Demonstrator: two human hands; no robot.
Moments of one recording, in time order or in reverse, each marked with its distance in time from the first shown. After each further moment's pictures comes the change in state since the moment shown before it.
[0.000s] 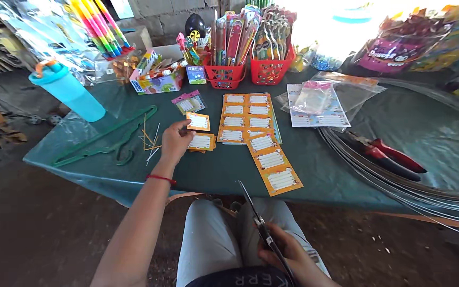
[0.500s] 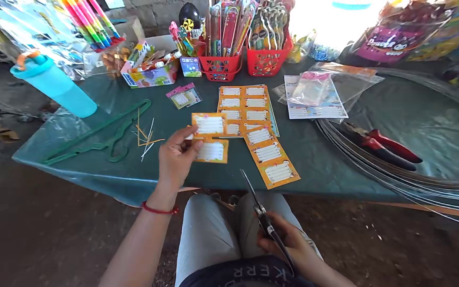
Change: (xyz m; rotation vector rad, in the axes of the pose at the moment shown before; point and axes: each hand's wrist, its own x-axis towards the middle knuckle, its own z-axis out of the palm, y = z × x) left_hand -0.076 0.028 0.006 -0.349 0.020 0.196; right_hand 0.002 -0.002 -0.005 -0.005 0.022 -0.074
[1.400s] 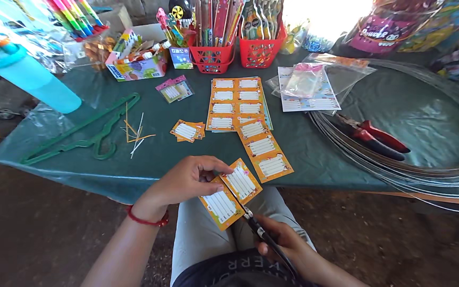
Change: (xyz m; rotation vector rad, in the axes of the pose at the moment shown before) left_hand -0.017 0.024 -0.003 -0.118 -0.846 -0.162; right_hand -0.002 -0.020 0.001 -0.032 -0.179 0.060
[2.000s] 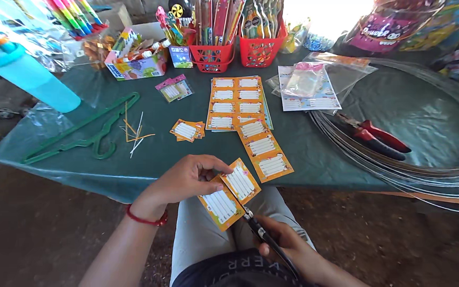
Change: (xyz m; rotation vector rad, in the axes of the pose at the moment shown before) left_hand 0.000 0.000 -0.001 -0.001 -0.005 0.003; right_hand -0.001 0.002 0.000 0.032 -0.008 -0.008
